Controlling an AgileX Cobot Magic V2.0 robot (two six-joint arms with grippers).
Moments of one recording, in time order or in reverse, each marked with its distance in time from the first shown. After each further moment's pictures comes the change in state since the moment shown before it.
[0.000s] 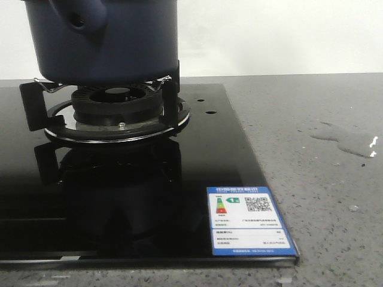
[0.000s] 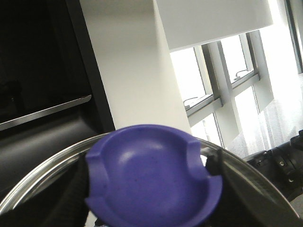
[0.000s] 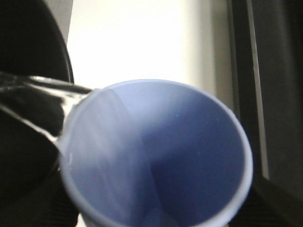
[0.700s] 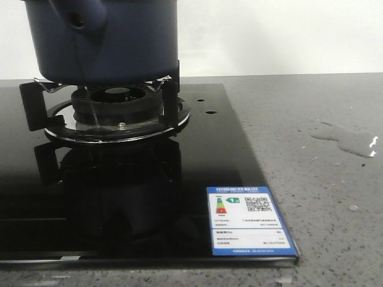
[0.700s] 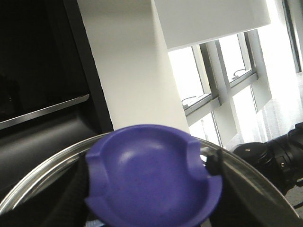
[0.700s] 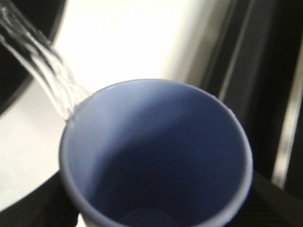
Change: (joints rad) left arm 0.000 0.000 0.000 0.000 0.006 0.000; right arm -0.006 0.002 -0.055 -0.428 -0.017 0.000
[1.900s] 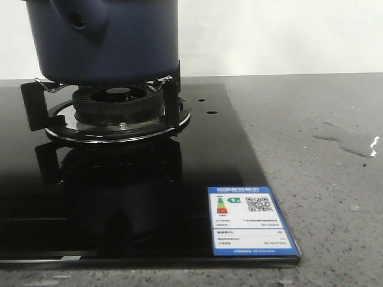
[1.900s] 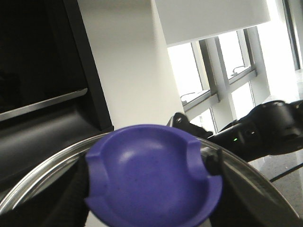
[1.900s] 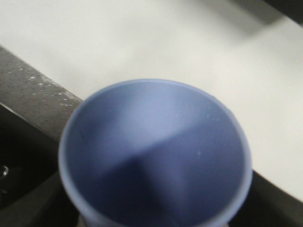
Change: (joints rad) left arm 0.000 0.000 0.024 0.003 0.002 -0.002; right arm -0.105 -0.186 0.098 0.777 0.491 0.790
